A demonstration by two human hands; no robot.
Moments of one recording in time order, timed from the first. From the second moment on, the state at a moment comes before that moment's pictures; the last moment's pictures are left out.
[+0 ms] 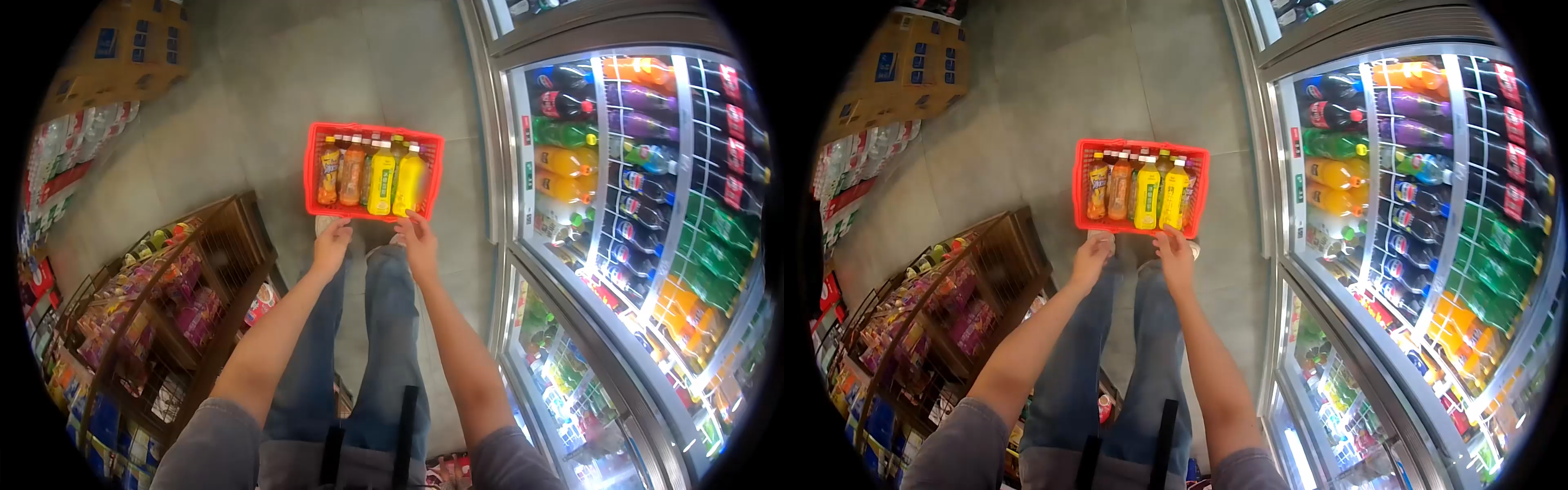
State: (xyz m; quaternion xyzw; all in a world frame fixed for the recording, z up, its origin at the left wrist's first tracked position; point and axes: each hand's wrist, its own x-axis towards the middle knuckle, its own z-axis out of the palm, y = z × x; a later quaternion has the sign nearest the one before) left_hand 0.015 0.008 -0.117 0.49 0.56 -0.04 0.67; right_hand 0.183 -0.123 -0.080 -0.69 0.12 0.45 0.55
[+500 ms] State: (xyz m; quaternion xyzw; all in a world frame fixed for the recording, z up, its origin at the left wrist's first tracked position) left_hand 0.082 0.002 -0.323 0.53 0.53 -0.05 0.65; right_hand 0.194 -0.093 -0.323 -0.86 -0.10 0.41 0.30
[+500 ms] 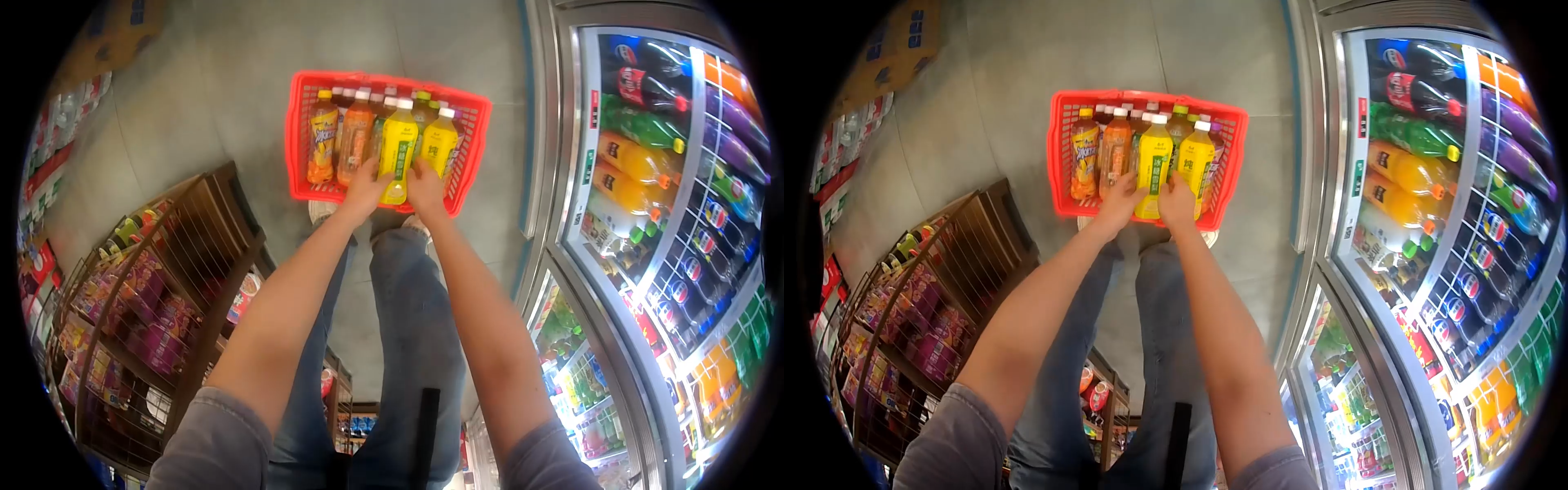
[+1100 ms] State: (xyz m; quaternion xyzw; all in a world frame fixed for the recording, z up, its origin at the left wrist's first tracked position) left_hand 0.064 0.013 -0.168 0.36 0.52 -0.15 0.76; right_hand 0.177 -0.105 -0.183 -0.71 0.04 0.54 0.46
